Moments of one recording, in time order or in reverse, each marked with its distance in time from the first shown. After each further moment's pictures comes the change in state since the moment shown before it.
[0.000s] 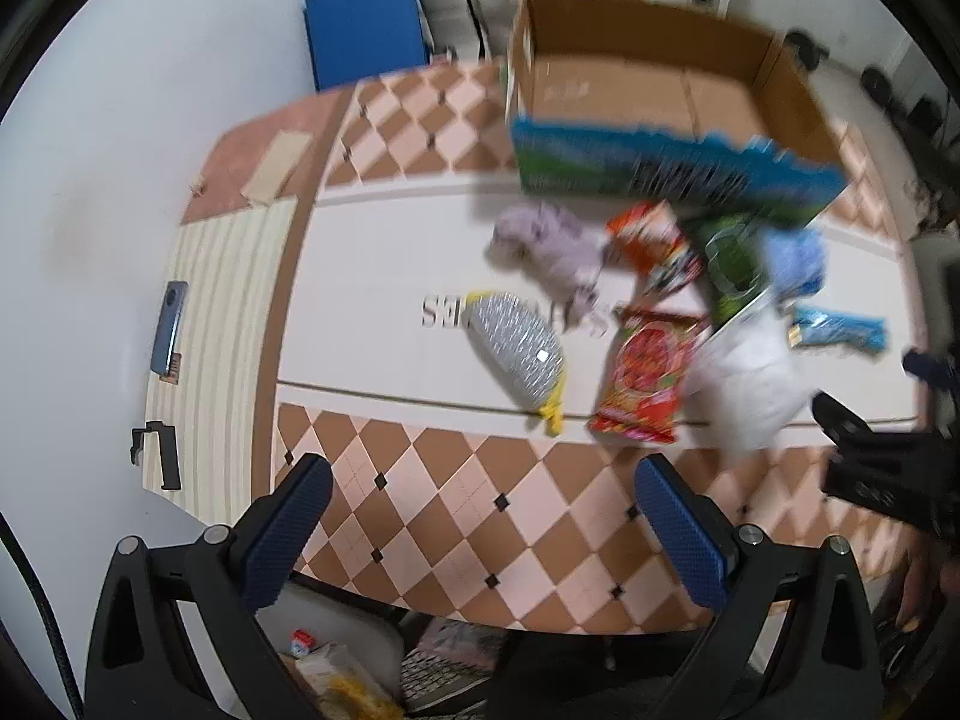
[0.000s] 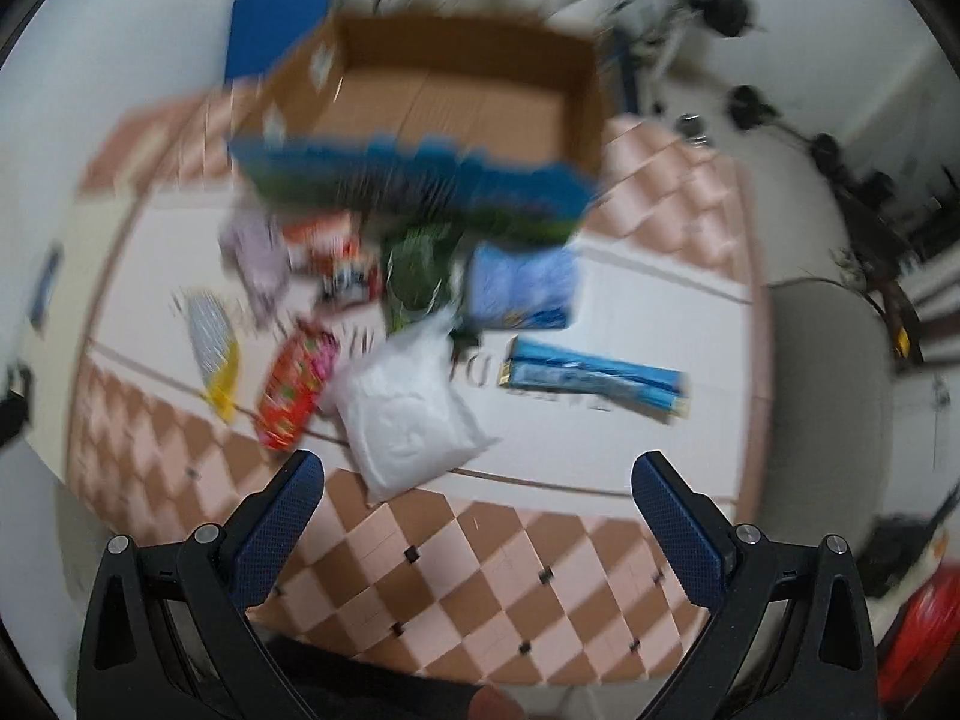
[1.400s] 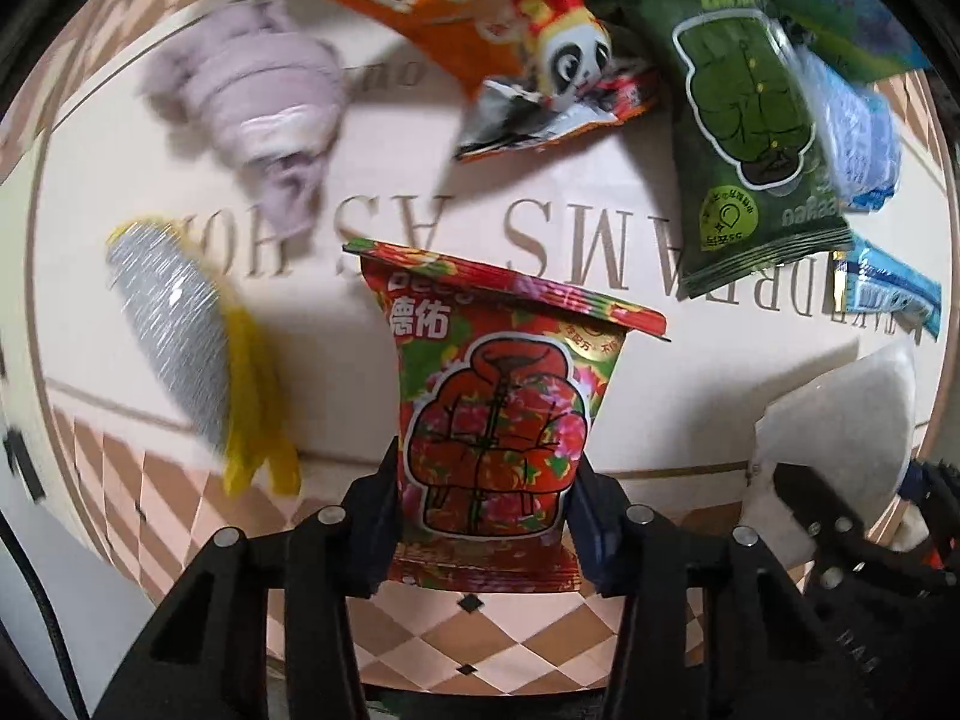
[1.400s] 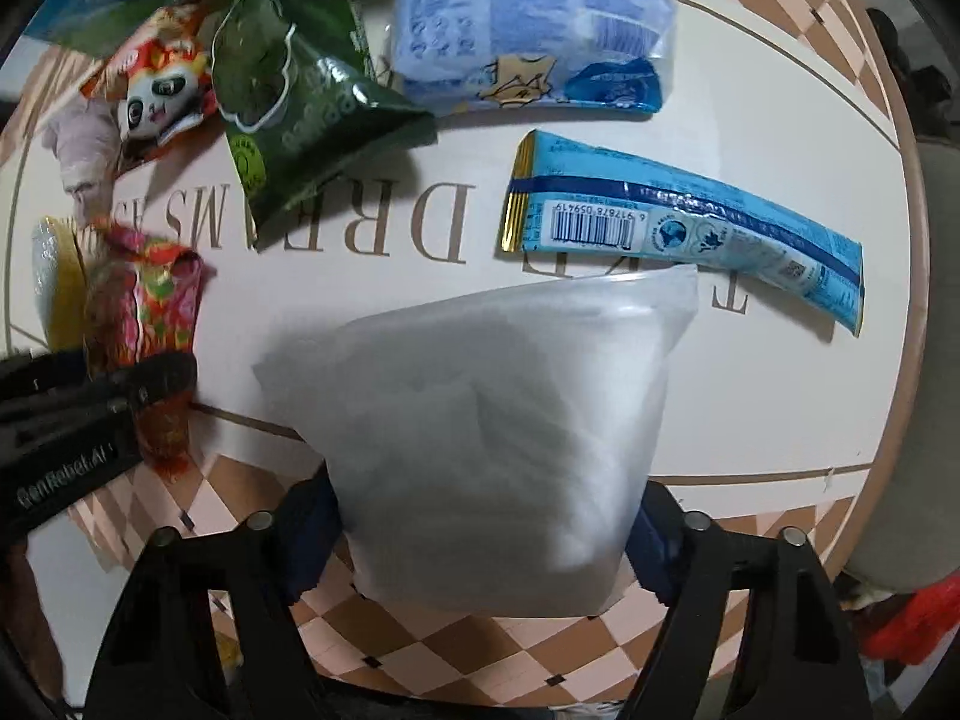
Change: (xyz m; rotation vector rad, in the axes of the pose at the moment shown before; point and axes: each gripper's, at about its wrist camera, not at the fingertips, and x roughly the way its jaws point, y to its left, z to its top) left arm 0.178 -0.106 -0.017 0.016 0.326 -0.193; right arm 0.221 0.006 -0.011 0.179 0.304 0.161
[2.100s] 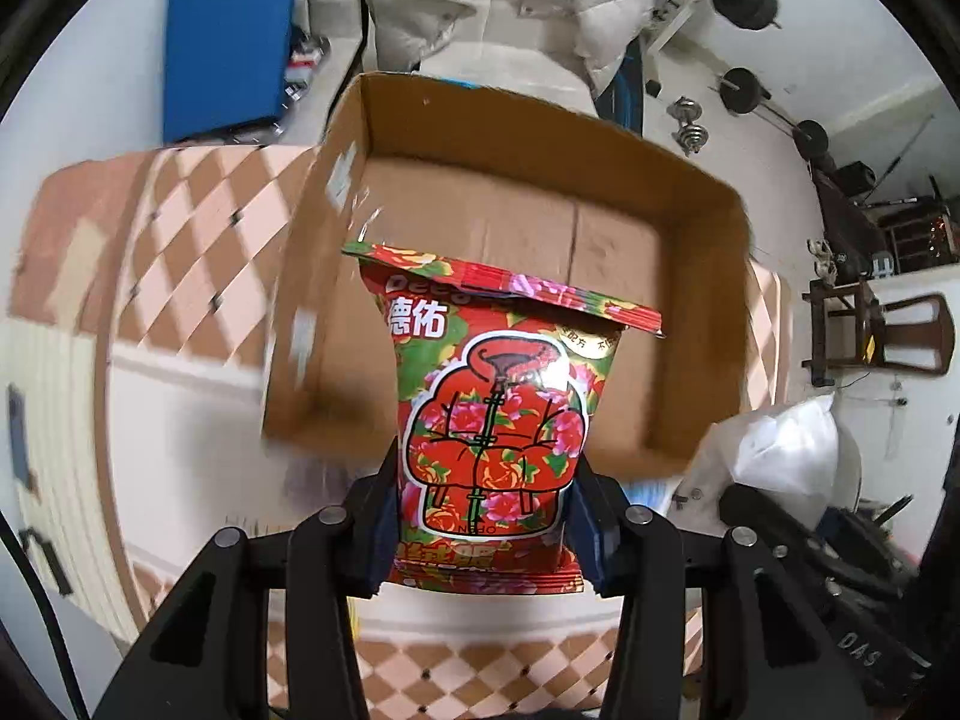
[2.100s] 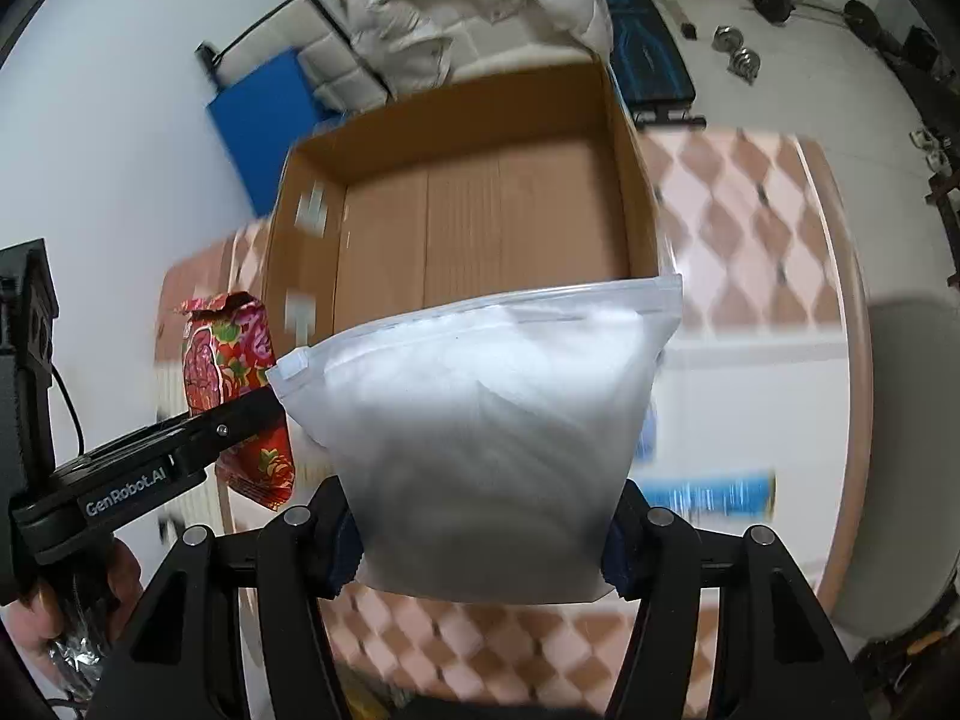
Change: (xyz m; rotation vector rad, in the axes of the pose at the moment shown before) left arm -0.172 0.065 0.128 -0.056 -0.219 -0.238; right arm -0.227 -0.005 0.140 0.119 -0.289 0.294
